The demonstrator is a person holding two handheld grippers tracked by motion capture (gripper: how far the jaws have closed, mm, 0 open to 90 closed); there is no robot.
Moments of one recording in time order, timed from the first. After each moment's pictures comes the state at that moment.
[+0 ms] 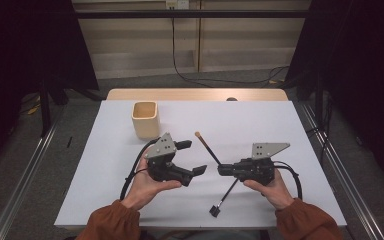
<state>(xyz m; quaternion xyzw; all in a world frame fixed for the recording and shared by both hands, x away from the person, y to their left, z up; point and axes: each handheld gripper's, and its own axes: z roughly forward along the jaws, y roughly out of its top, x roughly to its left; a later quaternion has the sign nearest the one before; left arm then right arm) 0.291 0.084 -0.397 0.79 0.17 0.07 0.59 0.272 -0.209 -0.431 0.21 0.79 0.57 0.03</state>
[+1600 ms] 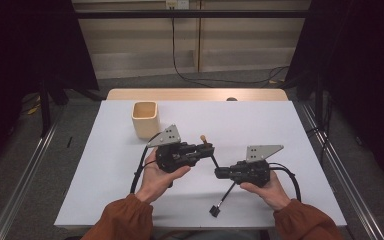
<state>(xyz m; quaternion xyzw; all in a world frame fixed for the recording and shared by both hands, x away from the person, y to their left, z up) 0.299 0.066 -0.377 0.75 0.18 0.00 0.63 0.272 -0.201 -0.439 0.20 0.81 0.56 0.03</state>
